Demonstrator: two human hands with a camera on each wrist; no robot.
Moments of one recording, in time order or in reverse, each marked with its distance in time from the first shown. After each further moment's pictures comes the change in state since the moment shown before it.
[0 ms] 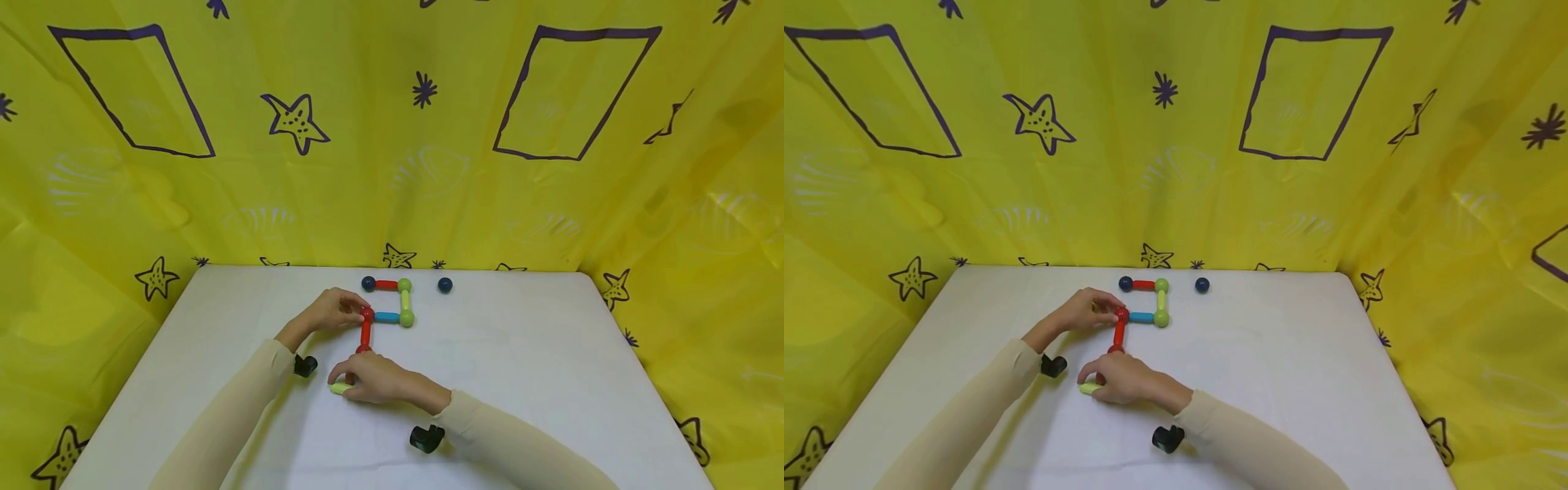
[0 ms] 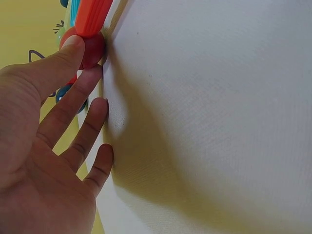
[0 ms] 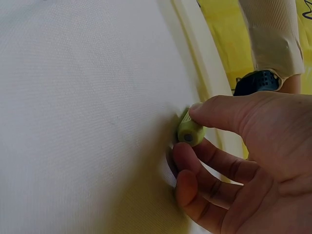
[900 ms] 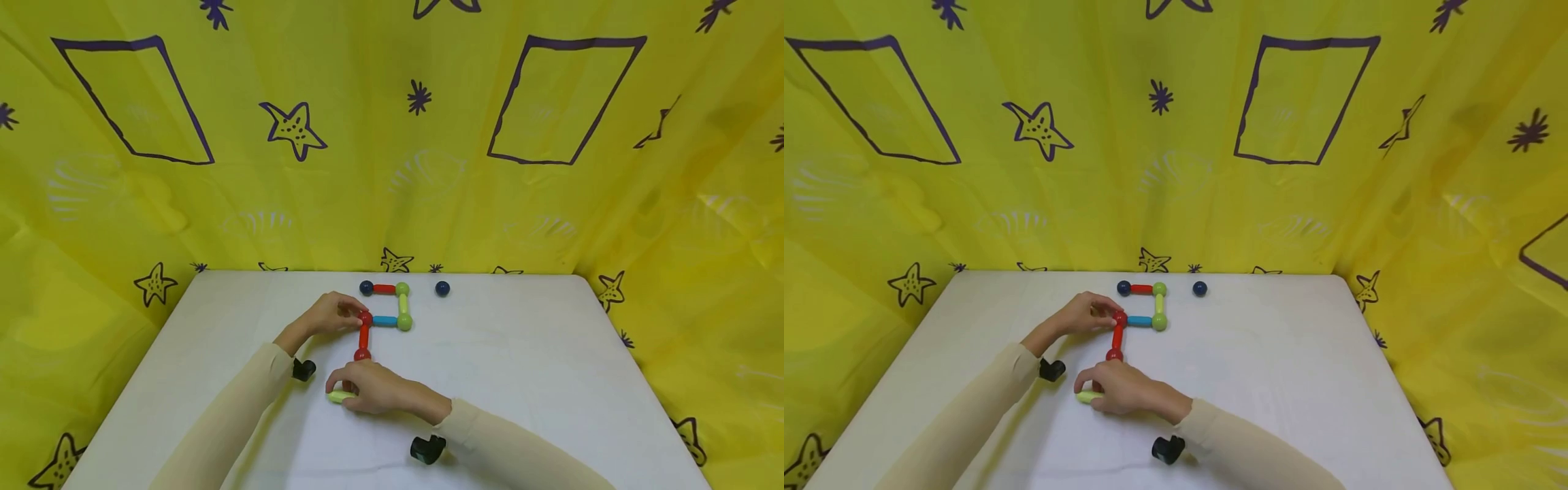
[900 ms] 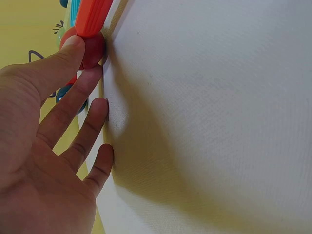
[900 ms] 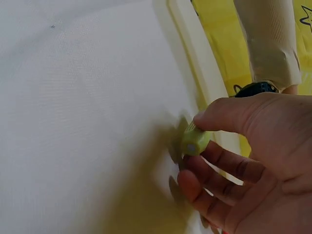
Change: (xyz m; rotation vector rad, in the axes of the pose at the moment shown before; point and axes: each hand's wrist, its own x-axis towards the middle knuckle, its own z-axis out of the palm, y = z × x) left_hand -0.001 0.002 0.000 -0.005 0.002 0.022; right_hand -0.010 -0.009 0.002 0.045 0.019 -0.010
